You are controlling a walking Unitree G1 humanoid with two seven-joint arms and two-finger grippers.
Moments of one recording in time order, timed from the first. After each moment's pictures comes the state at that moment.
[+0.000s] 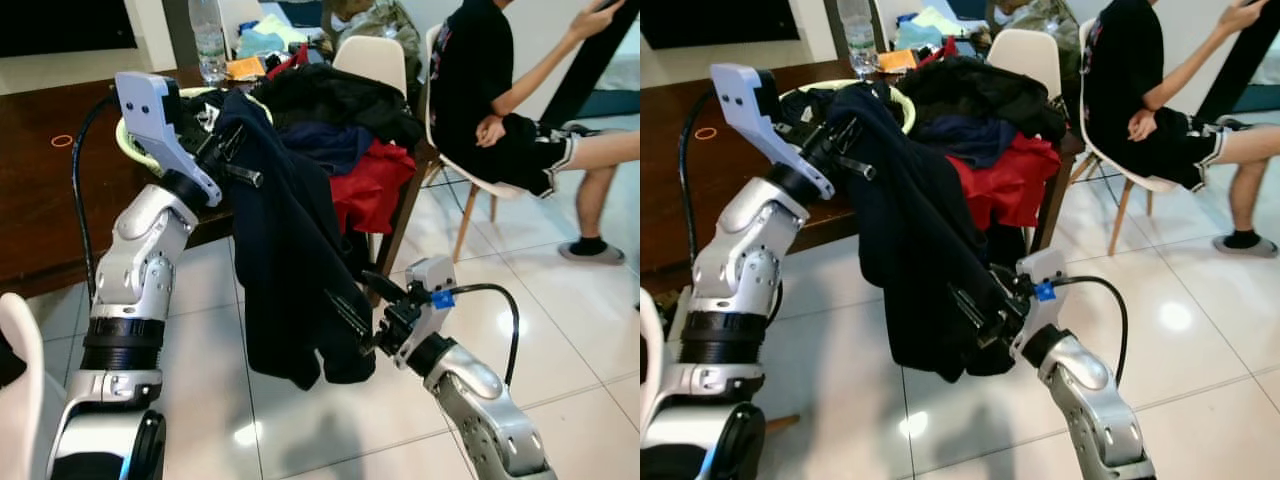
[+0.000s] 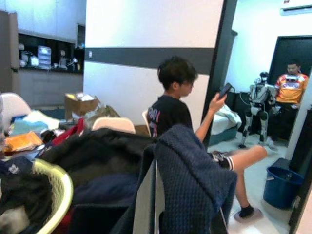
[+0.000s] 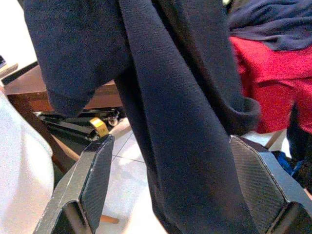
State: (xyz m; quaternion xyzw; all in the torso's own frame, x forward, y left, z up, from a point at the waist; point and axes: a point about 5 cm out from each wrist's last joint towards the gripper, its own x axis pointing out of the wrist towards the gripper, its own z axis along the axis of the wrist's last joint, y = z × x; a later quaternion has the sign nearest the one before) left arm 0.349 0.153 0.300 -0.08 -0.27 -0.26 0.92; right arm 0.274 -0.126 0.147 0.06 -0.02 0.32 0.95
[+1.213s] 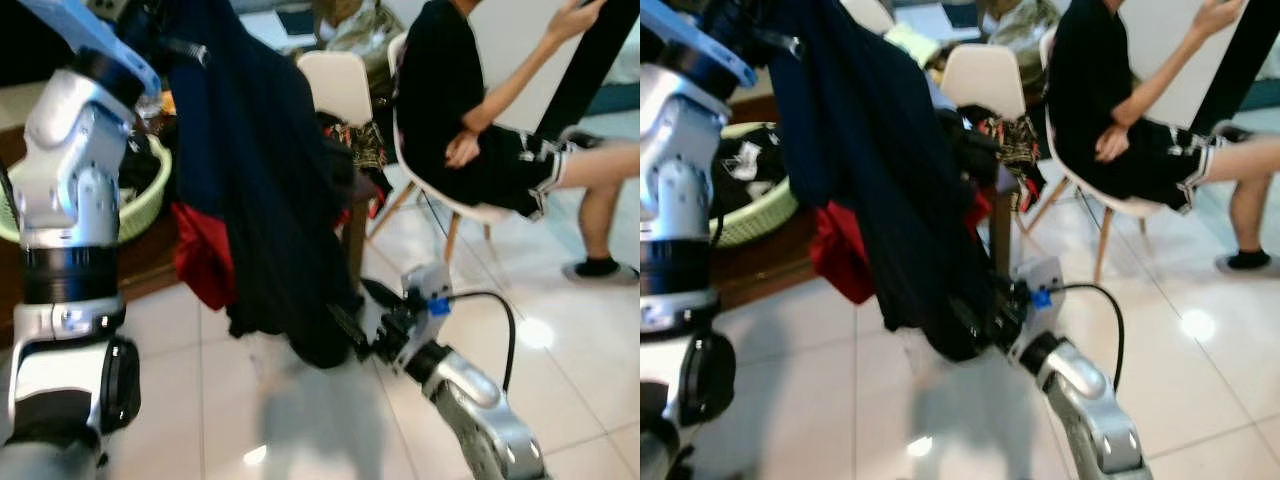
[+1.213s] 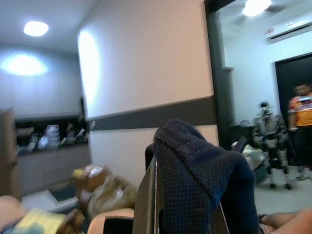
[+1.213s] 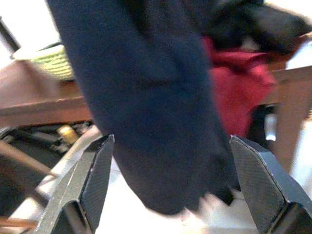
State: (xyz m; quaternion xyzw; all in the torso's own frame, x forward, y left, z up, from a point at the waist) left arm 0.326 0.178 0.427 -0.01 -0.43 -0.21 0.88; right arm 0.270 -0.129 0.144 0.06 -0.02 0.31 0.95
